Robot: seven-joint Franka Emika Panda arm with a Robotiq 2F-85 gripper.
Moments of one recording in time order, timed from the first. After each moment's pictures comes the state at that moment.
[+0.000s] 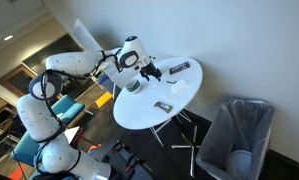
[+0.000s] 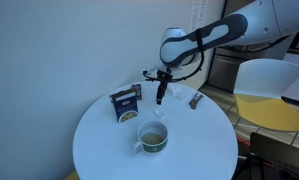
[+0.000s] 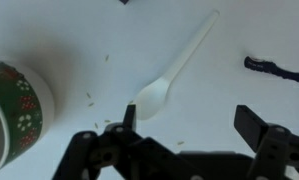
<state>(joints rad) -0.03 0.41 -0.13 -1.70 0.31 2.15 2.56</state>
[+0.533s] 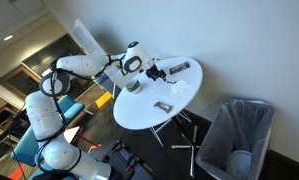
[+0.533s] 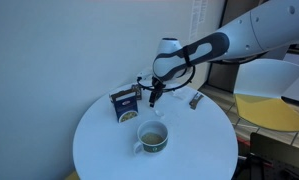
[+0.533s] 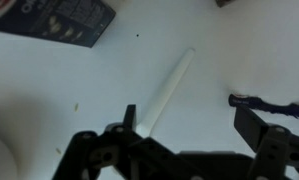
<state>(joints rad) 0.18 0.52 -0.34 -1.69 0.40 2.33 2.60</state>
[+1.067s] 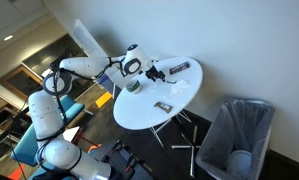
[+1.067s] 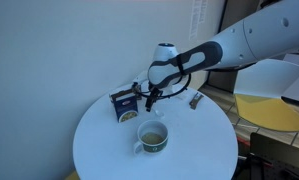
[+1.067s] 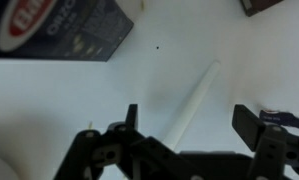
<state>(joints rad) 0.31 0.57 -0.44 -1.69 0.48 2.36 2.60</state>
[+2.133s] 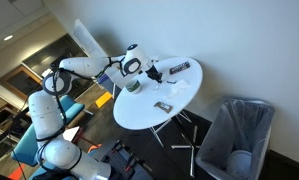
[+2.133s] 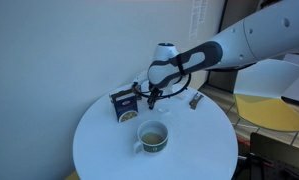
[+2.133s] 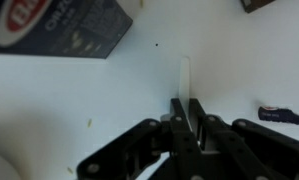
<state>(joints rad) 0.32 0.57 -0.47 -1.69 0.48 2.35 2.60</state>
